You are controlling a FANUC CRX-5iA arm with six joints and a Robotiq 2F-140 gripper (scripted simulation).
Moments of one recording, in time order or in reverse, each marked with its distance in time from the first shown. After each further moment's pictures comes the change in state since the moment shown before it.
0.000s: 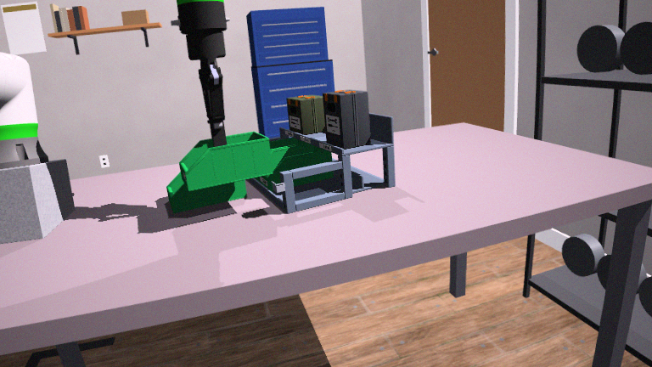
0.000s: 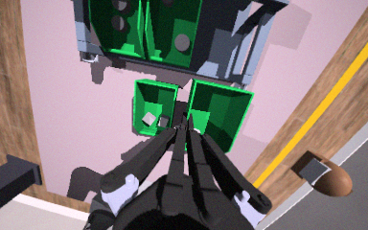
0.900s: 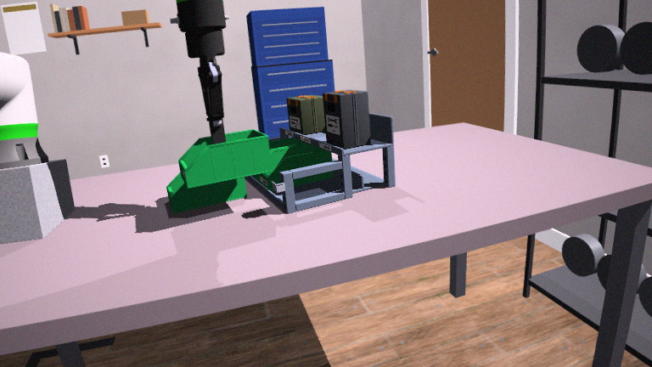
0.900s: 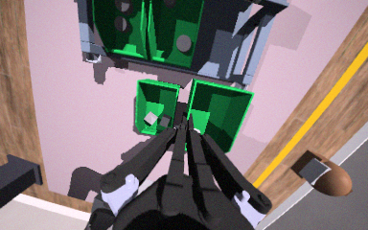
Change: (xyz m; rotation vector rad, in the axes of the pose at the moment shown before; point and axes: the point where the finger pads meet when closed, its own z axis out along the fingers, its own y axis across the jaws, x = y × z) arm 0.000 -0.004 -0.005 0.000 0.000 0.000
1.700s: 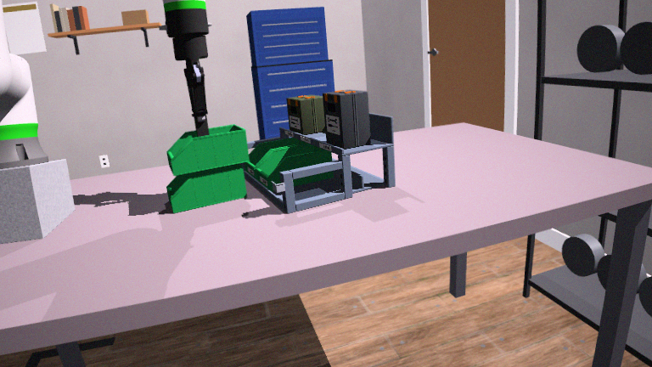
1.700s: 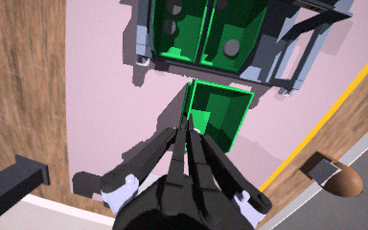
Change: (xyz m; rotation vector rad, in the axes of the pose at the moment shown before) arm -0.014 -0.119 0.001 0.004 -0.001 -0.002
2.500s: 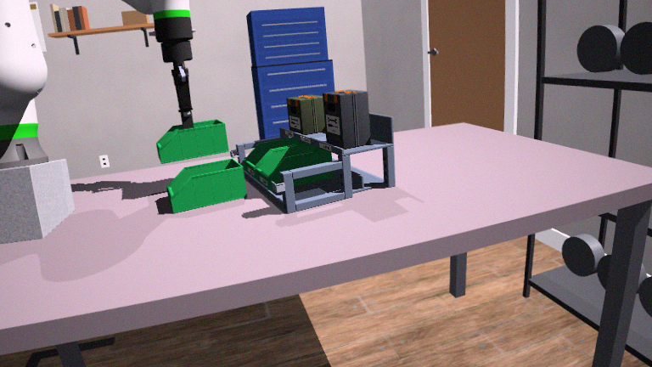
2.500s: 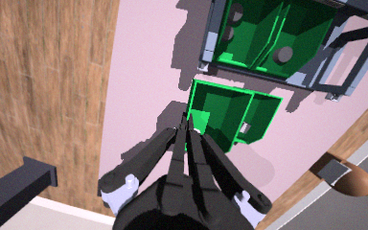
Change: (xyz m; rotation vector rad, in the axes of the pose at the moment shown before) arm -0.015 -0.141 0.000 -0.004 0.001 0.001
